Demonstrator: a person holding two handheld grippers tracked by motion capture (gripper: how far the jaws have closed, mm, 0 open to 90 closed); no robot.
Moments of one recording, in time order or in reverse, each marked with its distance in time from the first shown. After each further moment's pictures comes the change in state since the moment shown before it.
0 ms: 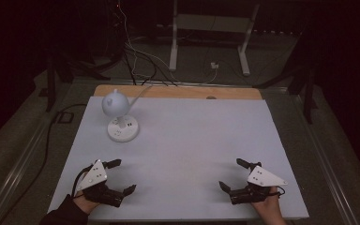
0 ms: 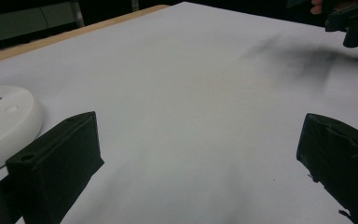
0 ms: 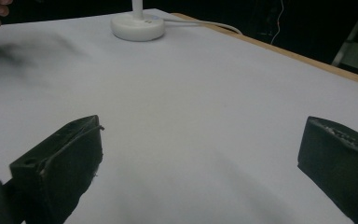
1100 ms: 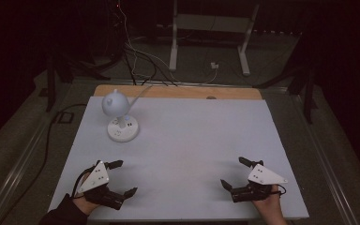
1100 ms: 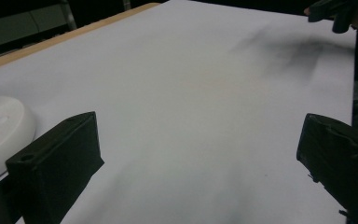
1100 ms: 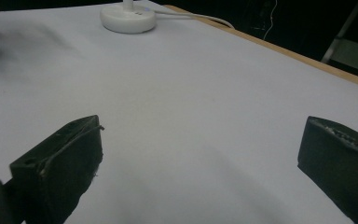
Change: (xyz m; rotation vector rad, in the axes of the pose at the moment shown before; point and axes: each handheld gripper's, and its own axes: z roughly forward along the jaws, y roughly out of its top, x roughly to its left) left arm -0.007 0.007 -0.002 0.013 -0.021 0.059; right arm -0.004 0.003 -0.001 0.036 -0.028 -0.024
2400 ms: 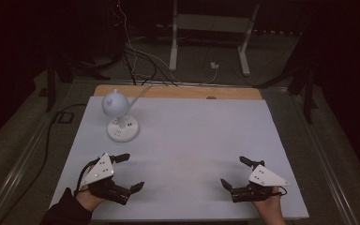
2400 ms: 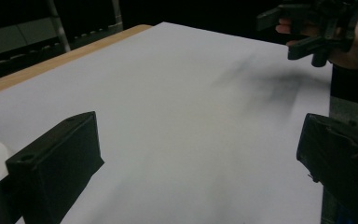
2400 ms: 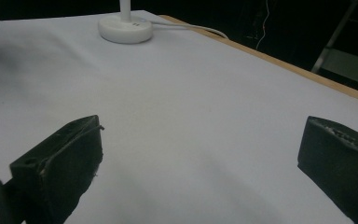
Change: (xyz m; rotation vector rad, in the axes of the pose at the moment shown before) left arm -0.004 0.040 0.006 -0.035 -0.032 -0.016; right arm 0.004 0.005 -0.004 -0.033 -0.026 -0.008
